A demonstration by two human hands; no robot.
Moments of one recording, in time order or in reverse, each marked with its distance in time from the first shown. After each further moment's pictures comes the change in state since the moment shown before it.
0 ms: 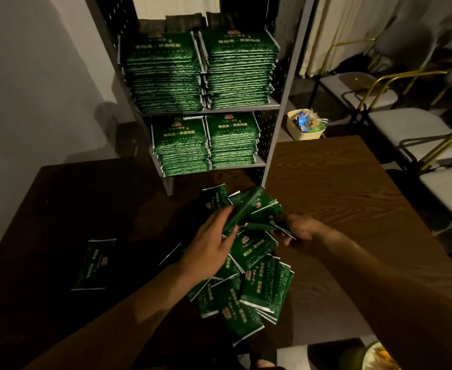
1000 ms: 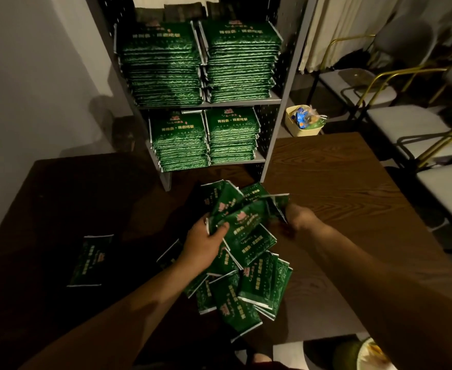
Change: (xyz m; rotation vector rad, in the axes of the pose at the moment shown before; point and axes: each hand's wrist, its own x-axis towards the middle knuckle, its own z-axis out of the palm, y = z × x) left_hand 0.004 -0.014 0.009 -0.411 0.158 -0.379; right_hand 0.003 -0.001 0.011 0.403 0.187 0.007
